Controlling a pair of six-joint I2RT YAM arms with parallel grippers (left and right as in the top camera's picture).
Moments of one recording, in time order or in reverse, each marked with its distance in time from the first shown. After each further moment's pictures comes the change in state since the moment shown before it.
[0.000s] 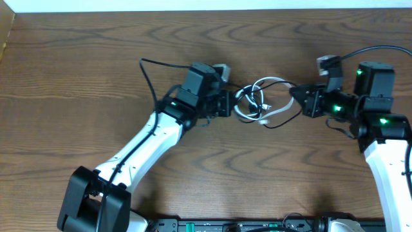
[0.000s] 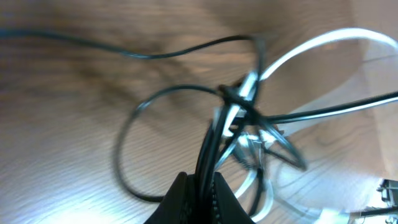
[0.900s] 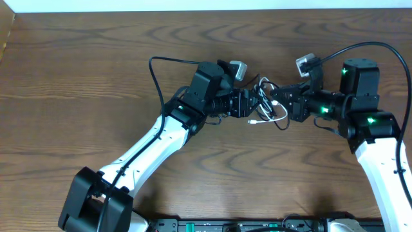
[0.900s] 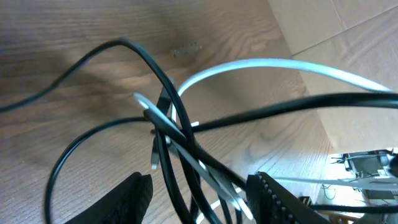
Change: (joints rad) left arm -0.077 -0.002 0.000 0.210 0.124 -0.017; right arm 0.117 0.009 0.000 0.080 -0.158 -0.116
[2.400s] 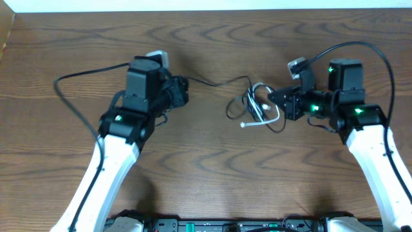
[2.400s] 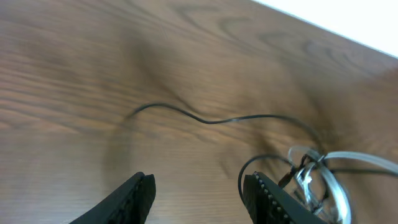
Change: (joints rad) left arm 0.296 -0.290 0.005 -0.406 -0.383 0.040; right arm 0.026 0.091 -0.005 -0.002 0.089 -0.023
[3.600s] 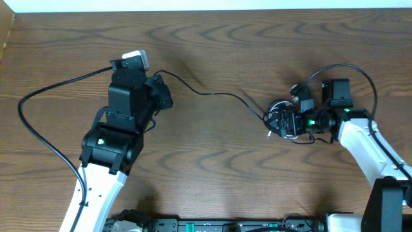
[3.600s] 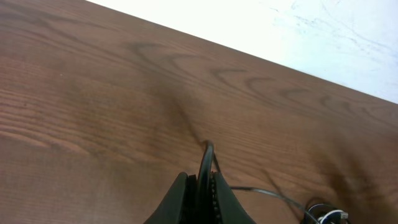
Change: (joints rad) left arm 0.005 -0.193 0.011 -0.053 -0.244 0.012; right arm -0.065 0.192 -0.182 -0.019 0.152 -0.136
